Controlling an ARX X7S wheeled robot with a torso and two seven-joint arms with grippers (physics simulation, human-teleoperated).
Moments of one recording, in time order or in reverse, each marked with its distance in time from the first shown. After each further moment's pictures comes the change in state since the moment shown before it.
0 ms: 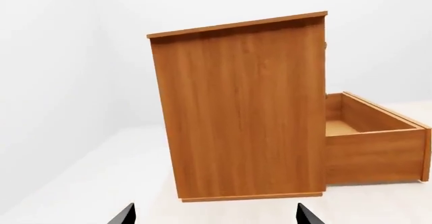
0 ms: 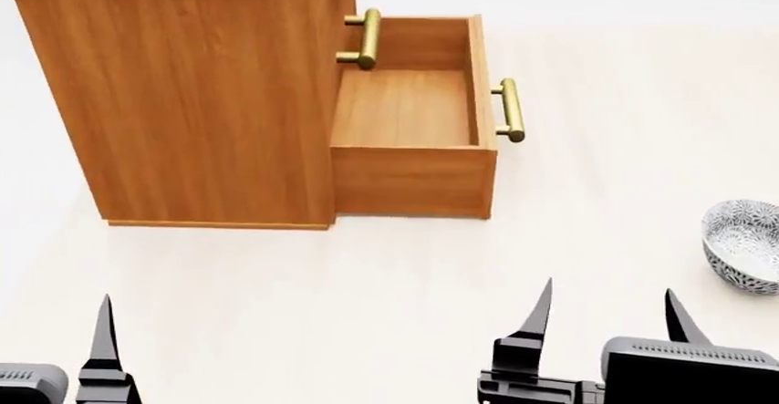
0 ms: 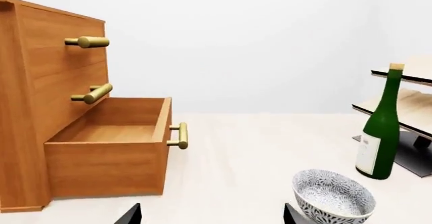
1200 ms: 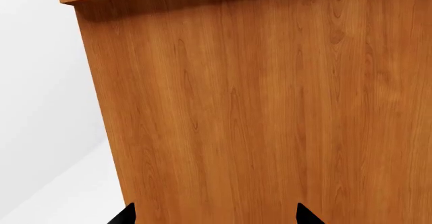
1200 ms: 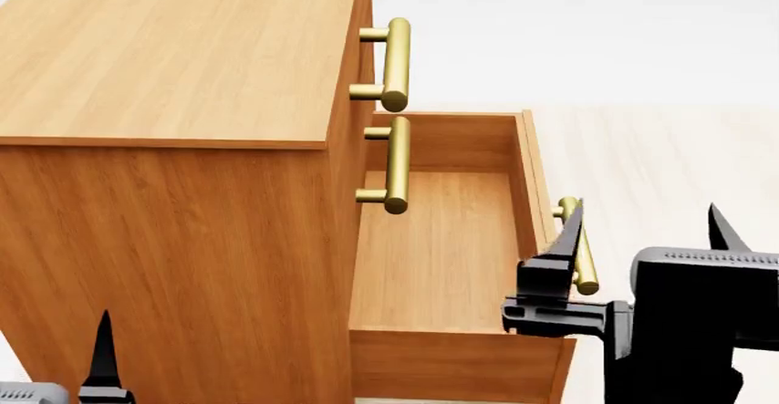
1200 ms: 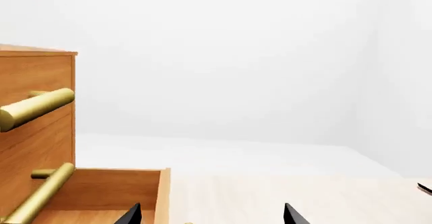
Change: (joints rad) left arm 0.042 -0.020 0.018 0.011 -0.009 0.021 -0.036; right arm 0.184 0.092 0.000 -0.146 0.052 0.268 0.050
